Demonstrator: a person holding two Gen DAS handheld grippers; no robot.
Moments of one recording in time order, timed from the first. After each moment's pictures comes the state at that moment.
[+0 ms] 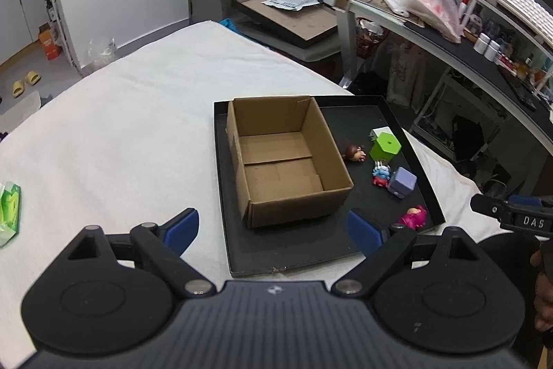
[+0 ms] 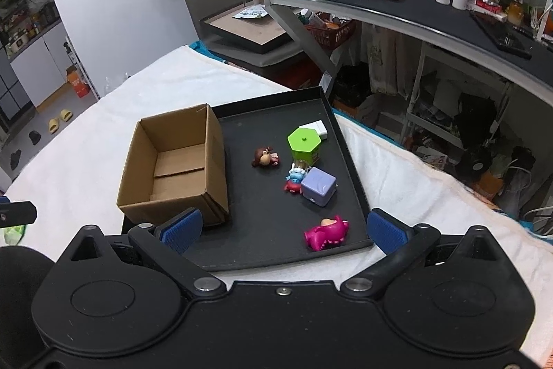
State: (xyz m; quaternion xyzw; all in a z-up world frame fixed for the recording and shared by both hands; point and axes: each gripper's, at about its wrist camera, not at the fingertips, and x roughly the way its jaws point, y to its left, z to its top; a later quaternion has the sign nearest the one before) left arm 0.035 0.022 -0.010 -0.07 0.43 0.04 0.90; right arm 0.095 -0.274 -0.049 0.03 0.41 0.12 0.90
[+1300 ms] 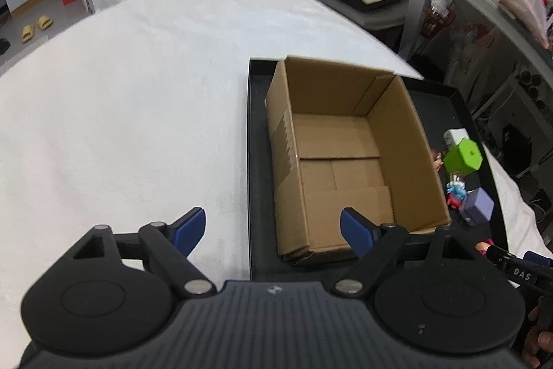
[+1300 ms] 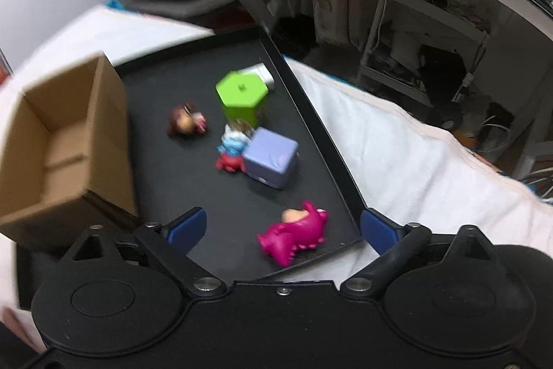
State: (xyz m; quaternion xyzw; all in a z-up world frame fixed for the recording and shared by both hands) left arm 0.134 0.078 -0.123 -0.13 0.49 0.09 0.86; right arm 0.170 -0.241 -0.173 -0.01 0.47 -0.02 0.88
